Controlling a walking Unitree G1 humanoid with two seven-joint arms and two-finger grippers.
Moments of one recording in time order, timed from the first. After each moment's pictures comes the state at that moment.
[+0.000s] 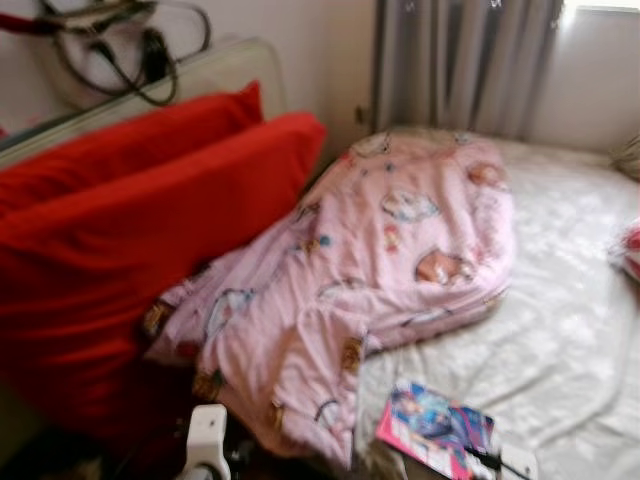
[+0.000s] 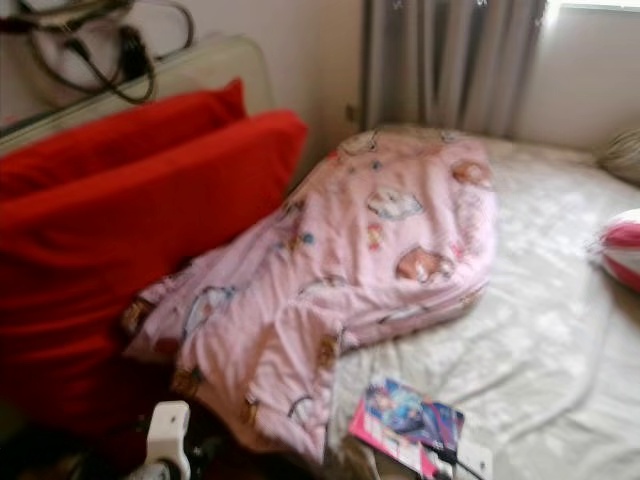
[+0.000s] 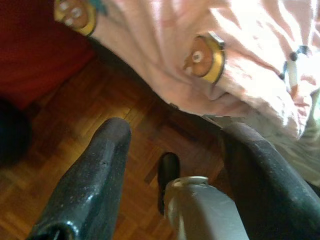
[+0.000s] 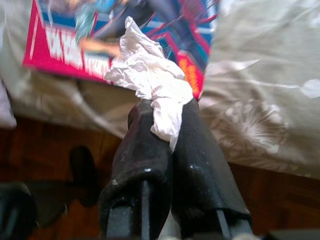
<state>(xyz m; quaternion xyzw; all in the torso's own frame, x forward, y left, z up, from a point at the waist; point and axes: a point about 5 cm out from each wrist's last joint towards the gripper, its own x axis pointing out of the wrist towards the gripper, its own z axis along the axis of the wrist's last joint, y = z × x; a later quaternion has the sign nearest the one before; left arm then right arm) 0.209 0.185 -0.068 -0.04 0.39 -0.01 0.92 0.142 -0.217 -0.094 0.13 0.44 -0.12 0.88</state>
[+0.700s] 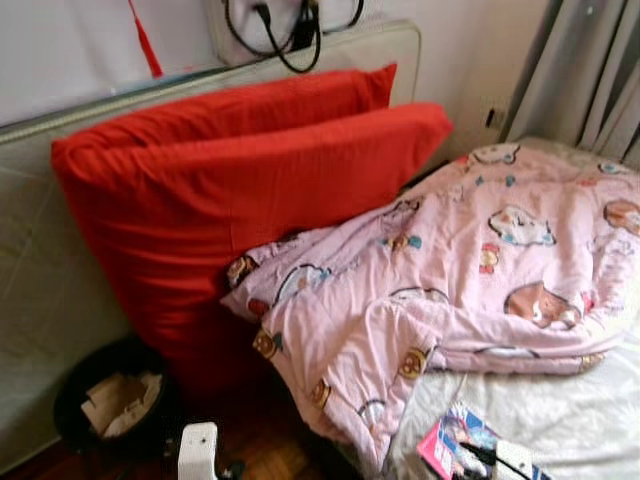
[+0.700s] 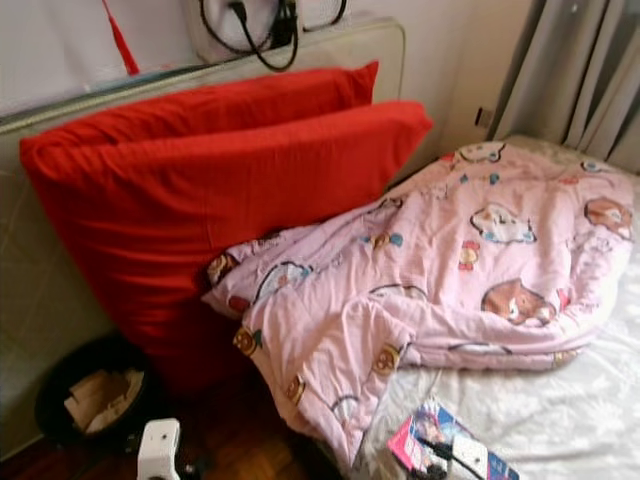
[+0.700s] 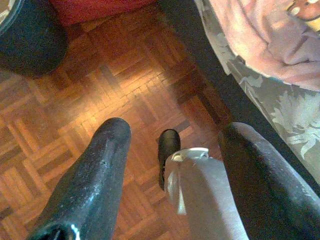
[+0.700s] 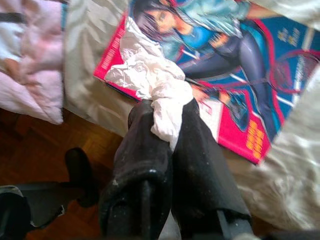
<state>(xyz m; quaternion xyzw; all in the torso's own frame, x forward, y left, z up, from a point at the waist) 0.189 0.192 -0.078 -0.05 0.42 0.02 0.91 0.147 -0.215 -0.092 0.14 0.43 -0.13 0.88</state>
